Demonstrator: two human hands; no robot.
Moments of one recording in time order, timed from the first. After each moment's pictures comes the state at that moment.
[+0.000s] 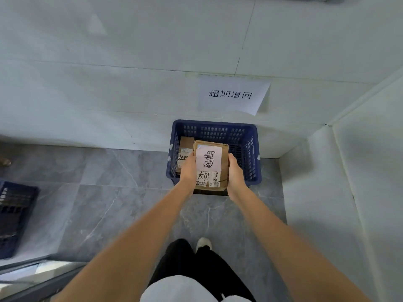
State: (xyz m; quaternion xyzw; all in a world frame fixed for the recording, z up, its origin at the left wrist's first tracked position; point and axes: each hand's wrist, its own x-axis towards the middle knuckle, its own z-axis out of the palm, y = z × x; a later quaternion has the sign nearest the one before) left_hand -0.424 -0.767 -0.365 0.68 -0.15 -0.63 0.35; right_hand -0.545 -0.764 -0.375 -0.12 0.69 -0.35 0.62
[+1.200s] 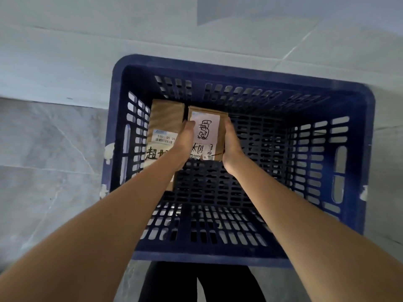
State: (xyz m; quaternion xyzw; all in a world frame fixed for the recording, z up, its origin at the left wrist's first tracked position) left_hand -0.427 -1.044 -0.808 0.70 -0.19 -0.66 0.20; right_hand -0.538 -1.041 -0.837 -0.10 0.69 -0.25 0.67
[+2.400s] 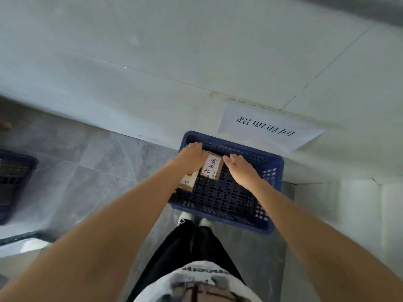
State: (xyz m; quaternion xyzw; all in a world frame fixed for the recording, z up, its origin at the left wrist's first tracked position) left_hand -0.360 -0.993 -0.417 0.69 -0.57 -0.44 -0.04; right_hand -0.548 -1.002 -0.447 -0.64 0.62 0.10 0.45
